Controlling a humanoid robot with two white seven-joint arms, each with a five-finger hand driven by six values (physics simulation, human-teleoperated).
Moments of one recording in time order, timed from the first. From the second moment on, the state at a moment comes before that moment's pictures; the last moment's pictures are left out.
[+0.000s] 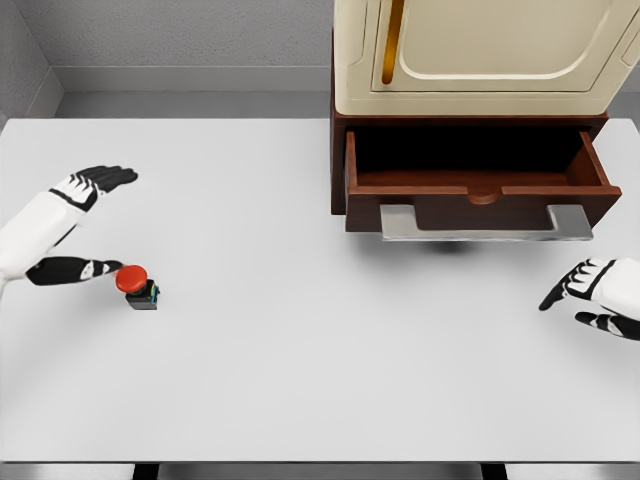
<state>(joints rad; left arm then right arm) 0.10 0.54 0.20 -1.73 -0.29 -0.61 -0.39 0.27 -1.42 0.28 -1.74 0.24 -0.61 -0.17</state>
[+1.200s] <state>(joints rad) 0.15 0.58 -0.01 -1.61 0.36 -0.31 -0.49 0.28 -1.46 0.28 -1.75 0.22 -0.61 -0.17</state>
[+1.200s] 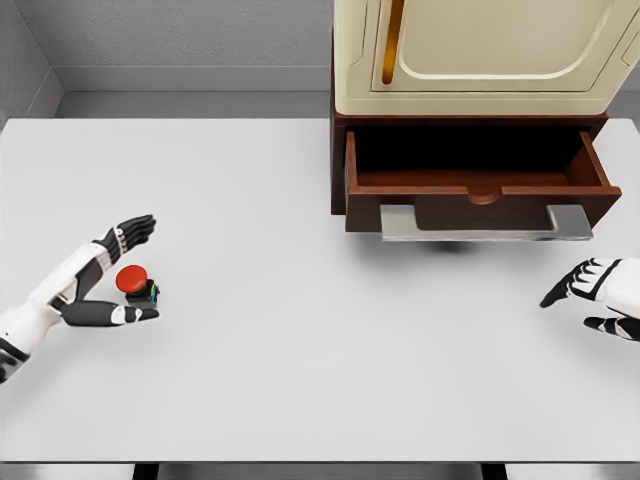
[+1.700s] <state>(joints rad) 0.14 0.50 0.00 -1.45 0.35 -0.48 -0.49 0.29 -1.46 0.28 -1.76 0.22 -0.61 -0.17</state>
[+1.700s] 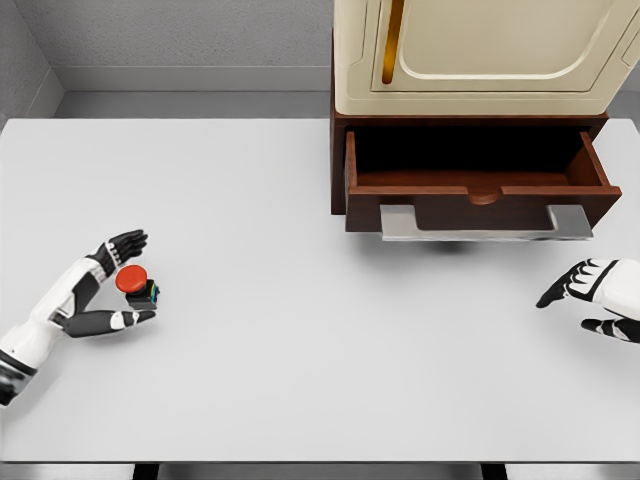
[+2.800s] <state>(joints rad) 0.15 0.49 0.00 -1.37 0.27 -0.57 -0.49 0.29 -1.47 0.28 -1.76 0.22 -0.61 -0.17</state>
